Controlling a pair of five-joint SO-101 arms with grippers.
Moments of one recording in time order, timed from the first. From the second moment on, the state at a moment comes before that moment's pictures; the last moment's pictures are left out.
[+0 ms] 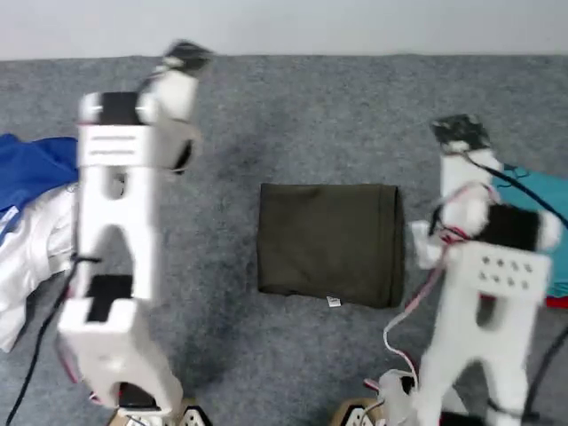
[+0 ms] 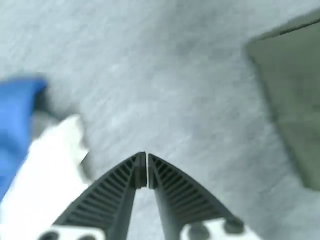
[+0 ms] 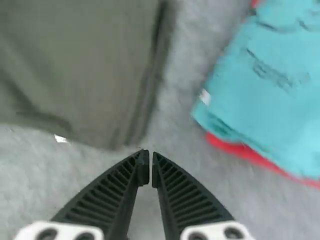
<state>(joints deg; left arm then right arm) -7.0 16.6 -28.1 99.3 -15.6 5.6 -26.2 14.5 91.2 18.9</state>
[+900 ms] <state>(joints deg) -25.8 7.0 -23.9 99.3 -23.0 -2.1 9.3 14.5 54.3 10.2</state>
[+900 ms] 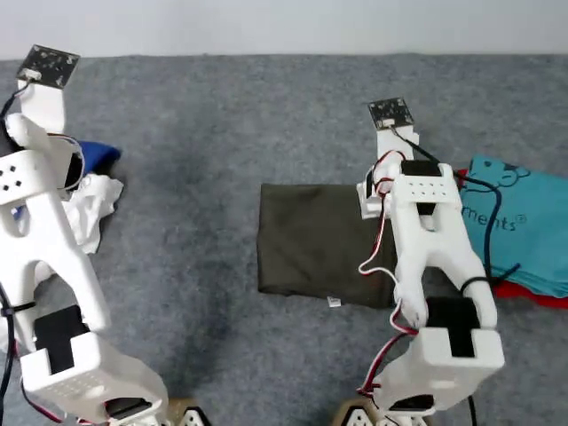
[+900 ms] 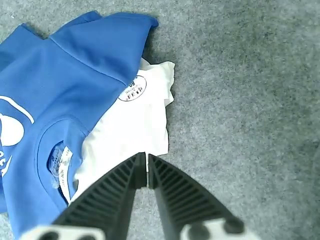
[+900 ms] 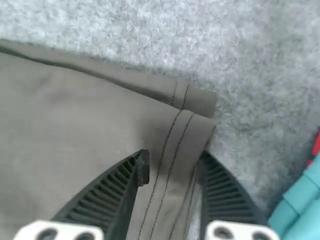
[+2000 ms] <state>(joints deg) -25.8 7.0 -20.5 99.4 -27.1 -1.8 25.5 -14.2 75.6 15.0</state>
